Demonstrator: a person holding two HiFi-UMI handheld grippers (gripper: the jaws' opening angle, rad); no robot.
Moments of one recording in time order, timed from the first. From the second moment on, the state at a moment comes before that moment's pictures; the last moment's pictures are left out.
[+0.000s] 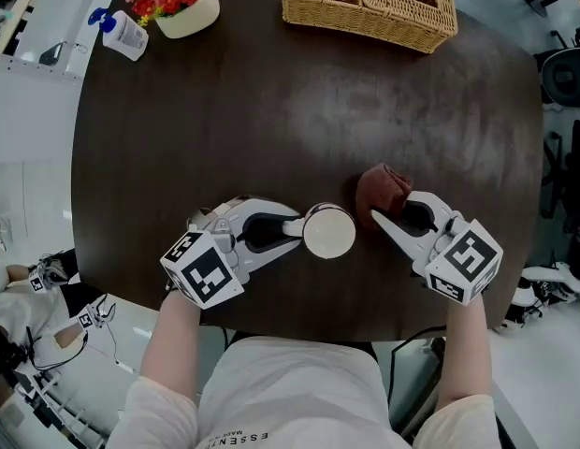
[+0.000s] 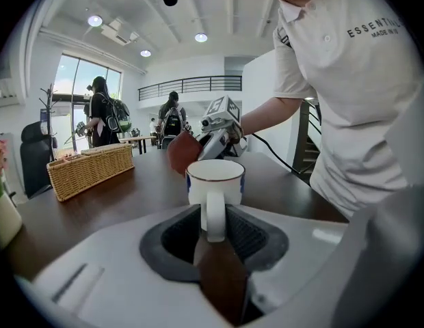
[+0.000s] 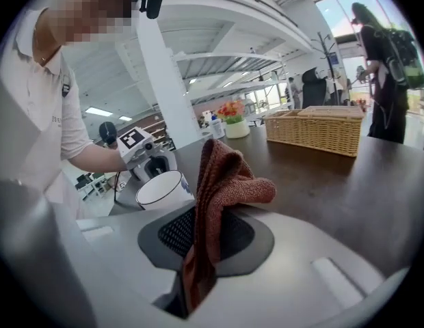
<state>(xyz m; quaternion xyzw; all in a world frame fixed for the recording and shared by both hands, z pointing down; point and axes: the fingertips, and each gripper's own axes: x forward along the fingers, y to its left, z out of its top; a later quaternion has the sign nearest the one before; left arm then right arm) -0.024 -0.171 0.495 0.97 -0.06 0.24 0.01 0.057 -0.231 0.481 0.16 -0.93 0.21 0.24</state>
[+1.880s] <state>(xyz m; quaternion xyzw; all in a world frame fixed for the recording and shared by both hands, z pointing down) 0.009 -0.164 0.320 0.99 -0.08 0.13 -0.04 0.017 -0.164 0.421 0.27 -0.92 0.18 0.21</state>
